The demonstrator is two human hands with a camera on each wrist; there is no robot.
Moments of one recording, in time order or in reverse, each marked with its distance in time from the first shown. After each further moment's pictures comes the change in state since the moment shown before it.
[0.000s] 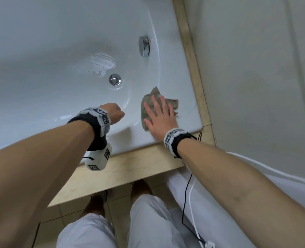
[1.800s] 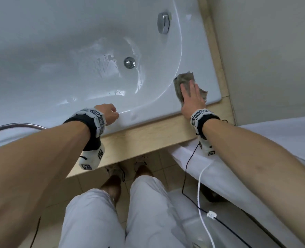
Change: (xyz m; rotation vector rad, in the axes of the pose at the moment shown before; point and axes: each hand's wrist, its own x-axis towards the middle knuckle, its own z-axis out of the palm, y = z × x) left_hand -0.057 -0.139 0.032 0.079 -0.002 -0.002; right_hand -0.047 -0.013 0.004 0.170 -0.110 0.317
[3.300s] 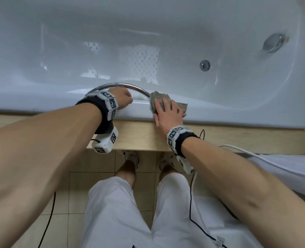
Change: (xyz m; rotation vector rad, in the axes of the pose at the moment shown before) left_hand -0.036 -0.348 -0.013 -0.332 0.144 -0.022; right_hand -0.117 -0.432 0.104 -0.238 0.037 -0.414
